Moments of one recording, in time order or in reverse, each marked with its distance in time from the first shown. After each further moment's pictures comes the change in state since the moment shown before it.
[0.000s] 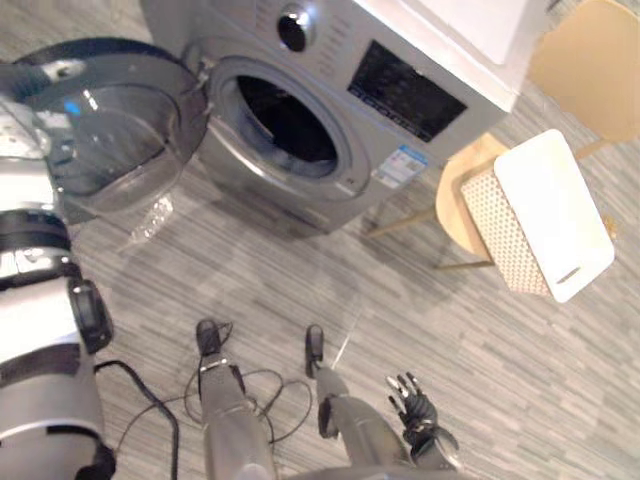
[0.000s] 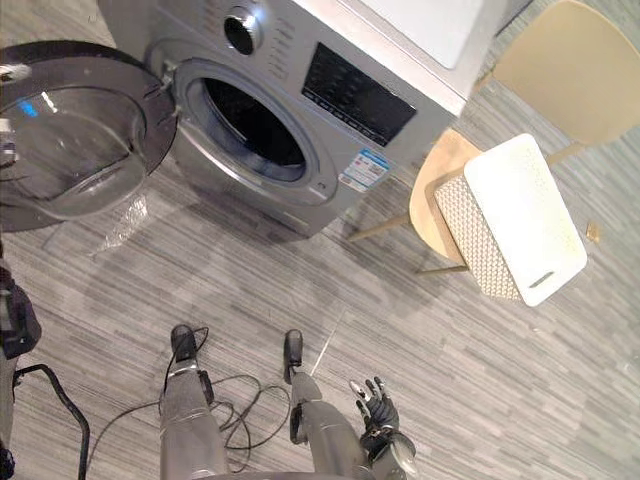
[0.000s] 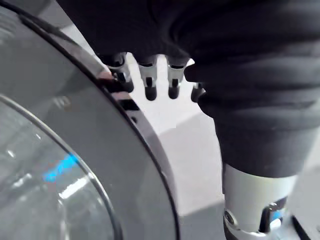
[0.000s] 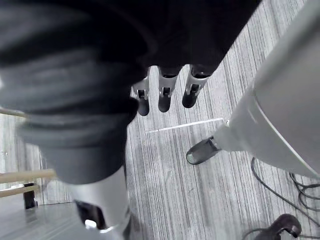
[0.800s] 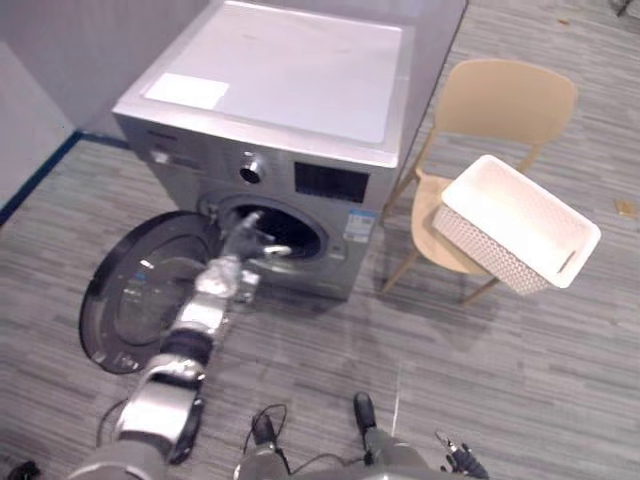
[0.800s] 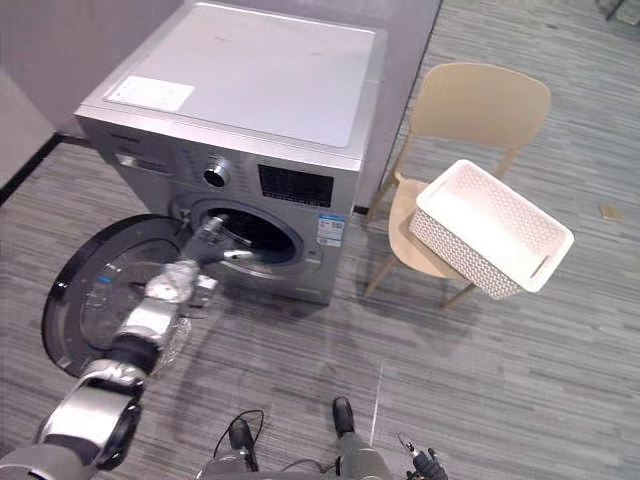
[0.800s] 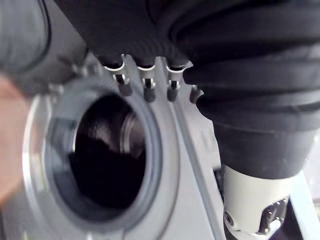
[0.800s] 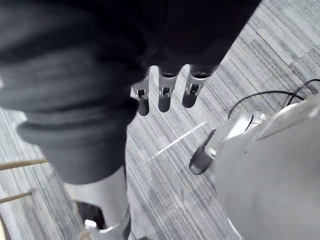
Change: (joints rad) left arm 0.654 -0.310 -0.258 -0.340 -0.282 -0.094 -0.109; right arm 0.042 -0.041 -0.396 0.204 -0.148 0.070 -0.041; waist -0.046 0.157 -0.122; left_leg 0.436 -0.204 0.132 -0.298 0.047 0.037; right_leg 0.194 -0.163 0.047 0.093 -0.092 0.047
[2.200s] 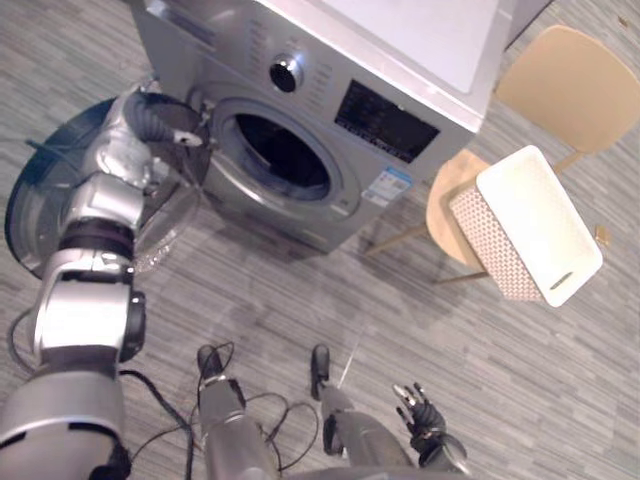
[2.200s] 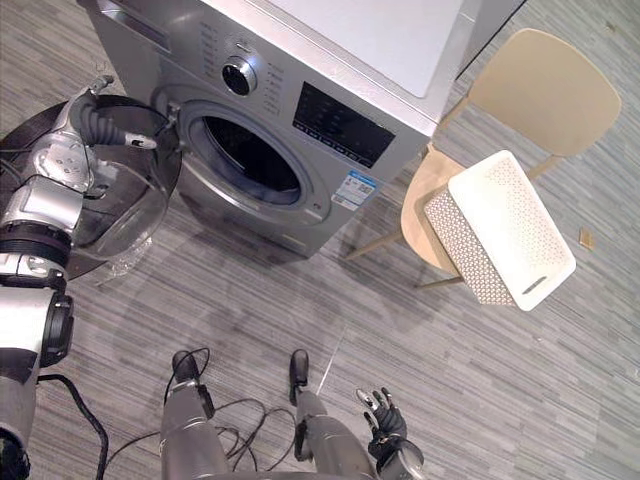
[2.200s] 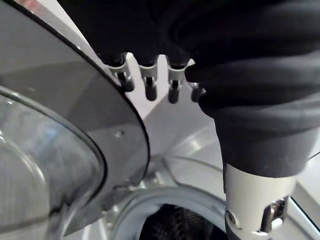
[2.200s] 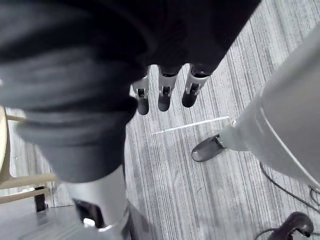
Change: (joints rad) left arm -0.650 0.205 -0.053 0.408 0.439 0.036 0.006; right arm -0.043 0.043 0.292 -0.171 0.080 -0.028 0.078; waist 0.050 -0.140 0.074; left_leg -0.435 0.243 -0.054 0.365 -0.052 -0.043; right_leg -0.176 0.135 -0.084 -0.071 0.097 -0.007
